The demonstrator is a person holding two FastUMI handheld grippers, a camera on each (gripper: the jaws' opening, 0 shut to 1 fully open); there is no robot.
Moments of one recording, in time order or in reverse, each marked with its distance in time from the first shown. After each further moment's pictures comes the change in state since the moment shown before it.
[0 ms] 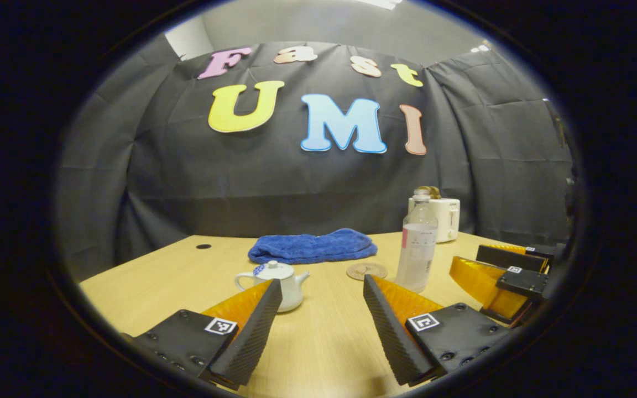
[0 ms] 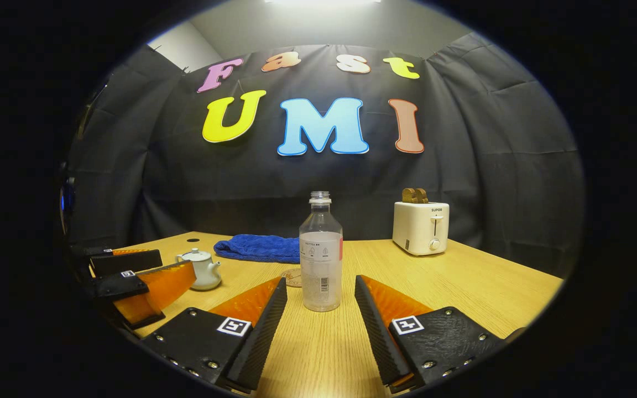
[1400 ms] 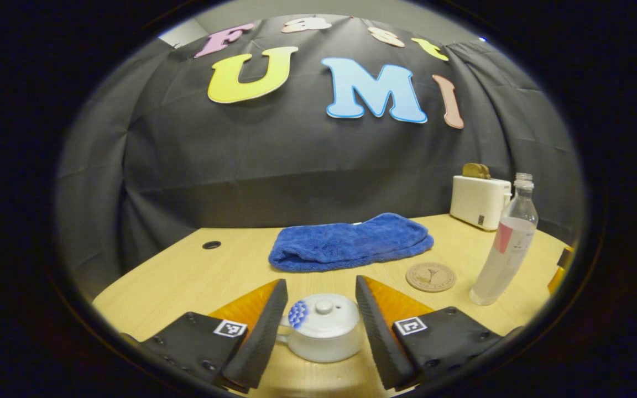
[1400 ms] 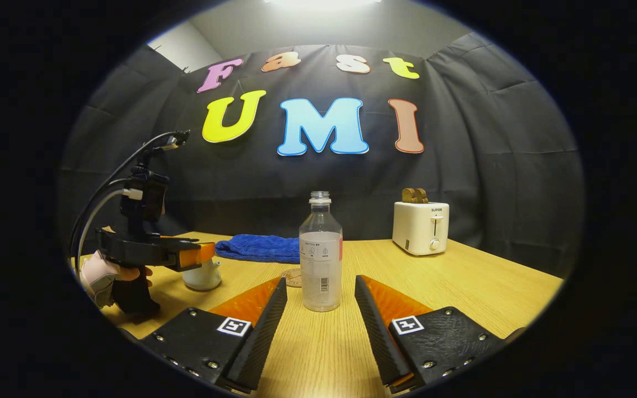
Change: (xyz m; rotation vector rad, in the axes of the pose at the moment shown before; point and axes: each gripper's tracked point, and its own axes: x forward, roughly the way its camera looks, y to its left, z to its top) left arm 0.125 0.069 -0.016 0.049 0.155 0.072; right arm 0.001 0.000 -0.001 0.000 -0.001 -0.001
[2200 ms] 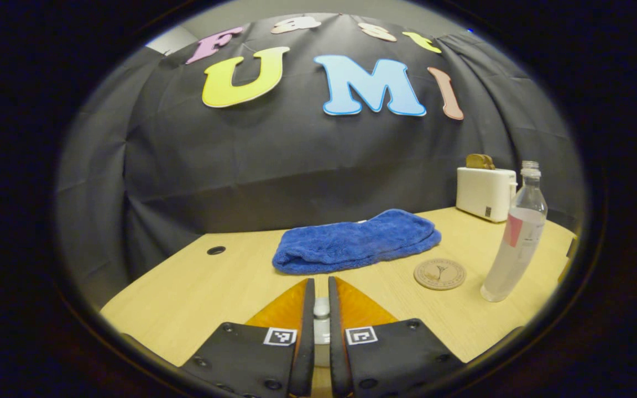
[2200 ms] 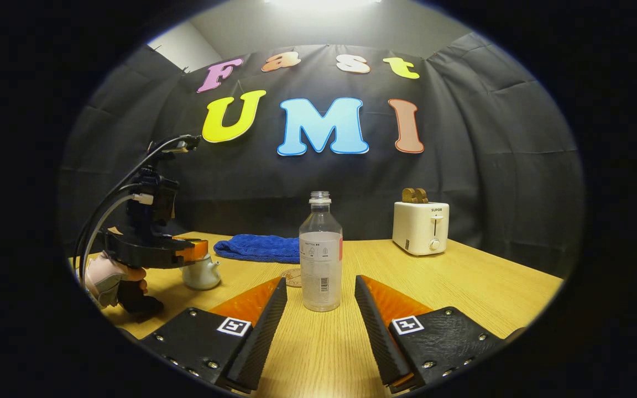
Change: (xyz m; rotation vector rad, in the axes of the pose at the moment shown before) left arm 0.007 -0.001 0.004 0.048 0.008 0.021; right arm 0.001 0.000 0.000 -0.001 0.000 0.000
